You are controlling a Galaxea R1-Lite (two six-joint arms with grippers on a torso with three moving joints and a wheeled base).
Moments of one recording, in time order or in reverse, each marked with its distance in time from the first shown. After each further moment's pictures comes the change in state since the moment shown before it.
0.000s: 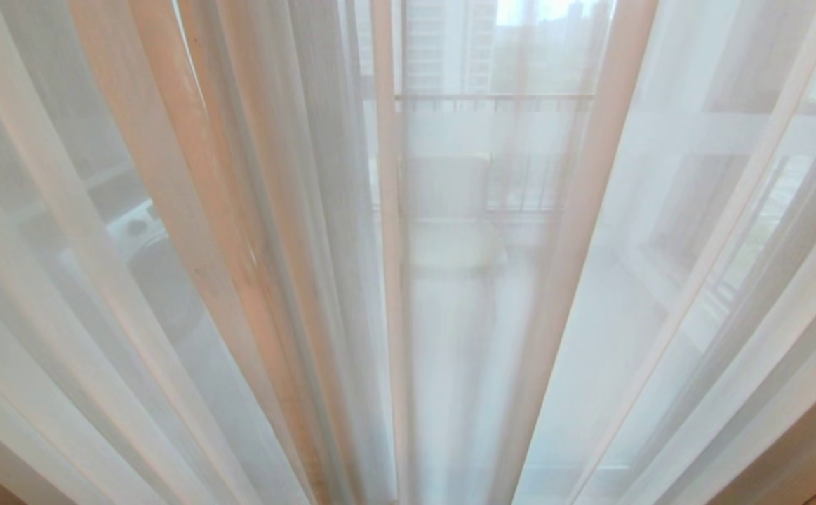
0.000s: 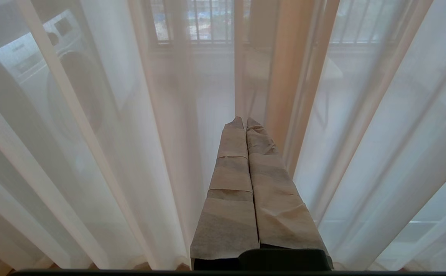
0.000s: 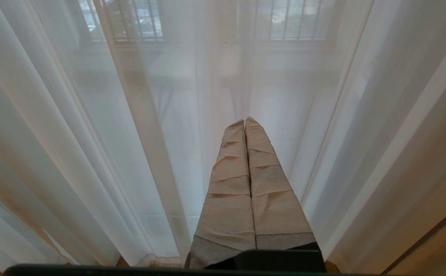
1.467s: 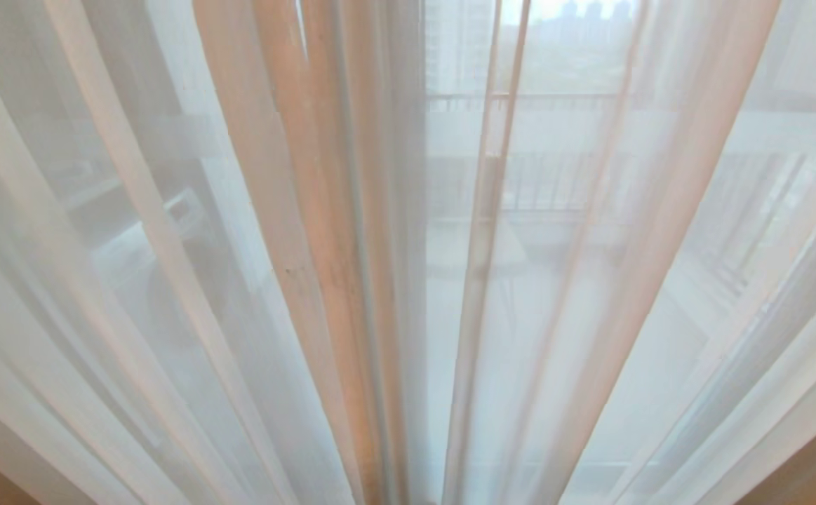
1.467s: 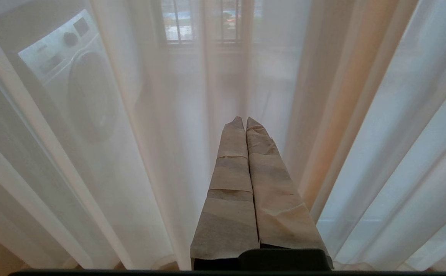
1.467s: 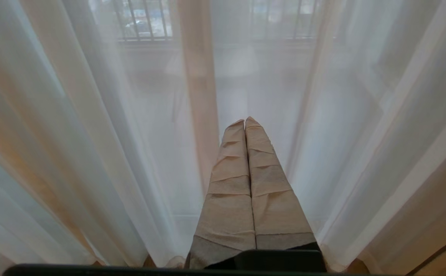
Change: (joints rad) left arm 0.000 -0.001 0.000 0.001 0.001 -0.002; right arm 0.000 0.000 0.000 0.000 0.000 0.000
